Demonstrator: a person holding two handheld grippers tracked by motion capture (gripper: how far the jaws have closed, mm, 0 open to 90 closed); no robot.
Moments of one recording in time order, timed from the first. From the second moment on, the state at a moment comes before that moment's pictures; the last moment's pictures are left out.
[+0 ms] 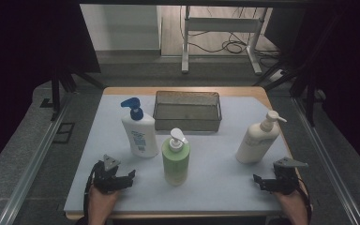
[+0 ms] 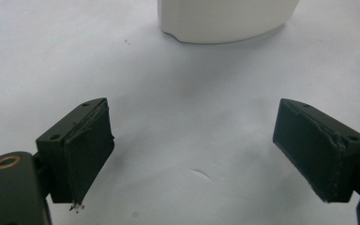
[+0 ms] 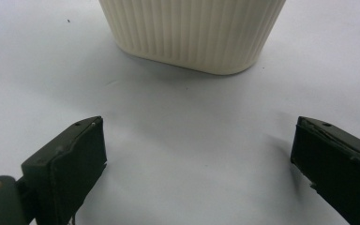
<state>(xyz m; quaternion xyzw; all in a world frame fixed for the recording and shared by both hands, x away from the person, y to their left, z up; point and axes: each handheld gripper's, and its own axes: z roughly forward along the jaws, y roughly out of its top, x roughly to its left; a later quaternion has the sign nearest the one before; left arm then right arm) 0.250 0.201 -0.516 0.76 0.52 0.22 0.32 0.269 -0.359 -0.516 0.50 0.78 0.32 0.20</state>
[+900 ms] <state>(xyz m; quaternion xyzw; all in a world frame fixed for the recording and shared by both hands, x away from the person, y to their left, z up) 0.254 0.204 -0.524 0.77 0.53 0.19 0.31 0.269 -0.355 -0.515 0.49 0.79 0.33 0.19</state>
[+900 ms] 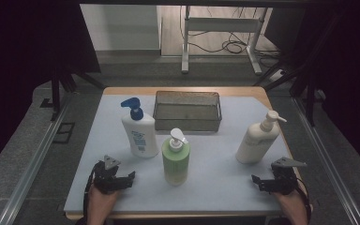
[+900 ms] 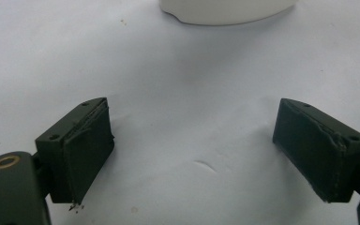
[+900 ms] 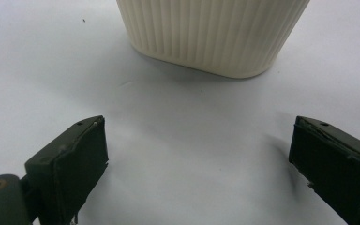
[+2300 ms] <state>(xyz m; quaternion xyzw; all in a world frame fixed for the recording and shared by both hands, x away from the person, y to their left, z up) 0.254 0.204 -0.524 0.77 0.53 0.19 0.31 0.291 -0.384 -0.497 0.51 0.77 0.34 0.17</state>
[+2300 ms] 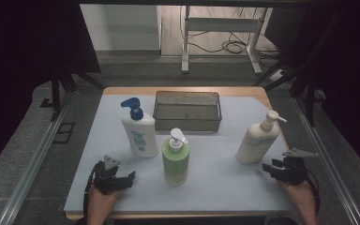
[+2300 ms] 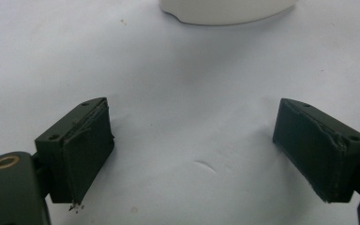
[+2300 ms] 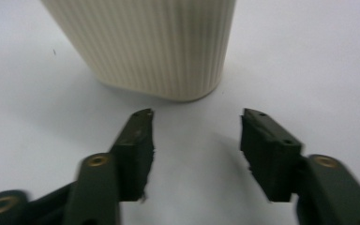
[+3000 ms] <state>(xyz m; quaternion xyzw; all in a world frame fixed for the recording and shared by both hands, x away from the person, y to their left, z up) 0.254 0.204 -0.524 0.77 0.53 0.20 0.31 0.329 -0.396 -0.499 0.52 0.77 0.33 0.18</state>
